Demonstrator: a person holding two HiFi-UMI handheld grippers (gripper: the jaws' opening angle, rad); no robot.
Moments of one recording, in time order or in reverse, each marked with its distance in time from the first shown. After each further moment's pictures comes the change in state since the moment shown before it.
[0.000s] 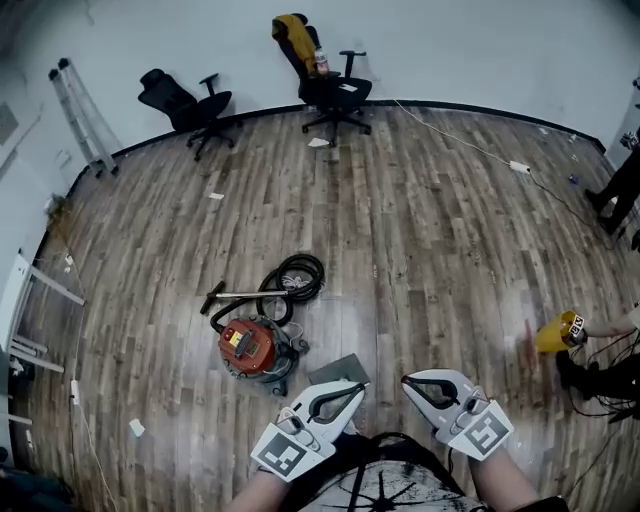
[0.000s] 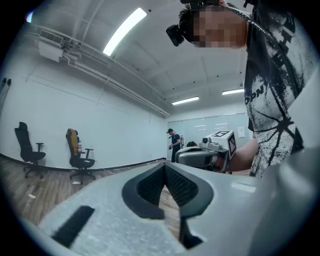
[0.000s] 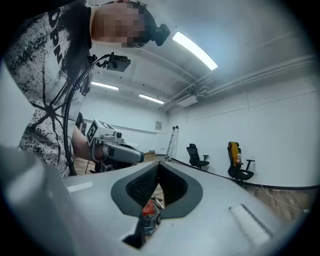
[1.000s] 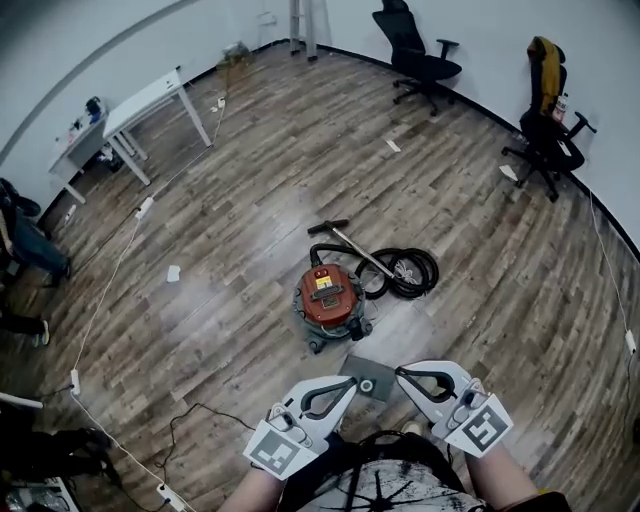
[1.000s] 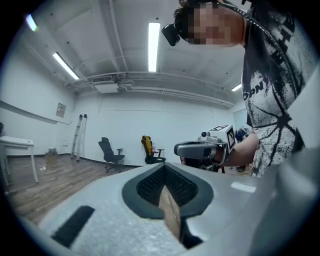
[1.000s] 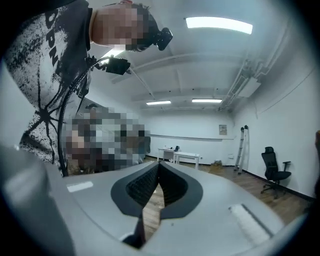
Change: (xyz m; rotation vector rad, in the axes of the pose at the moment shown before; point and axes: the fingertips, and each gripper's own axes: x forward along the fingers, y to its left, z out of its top) left arm -0.136 0.114 -0.013 0.004 -0.070 0.857; right arm 0.192 0.055 -0.017 0.025 -0.067 0.832
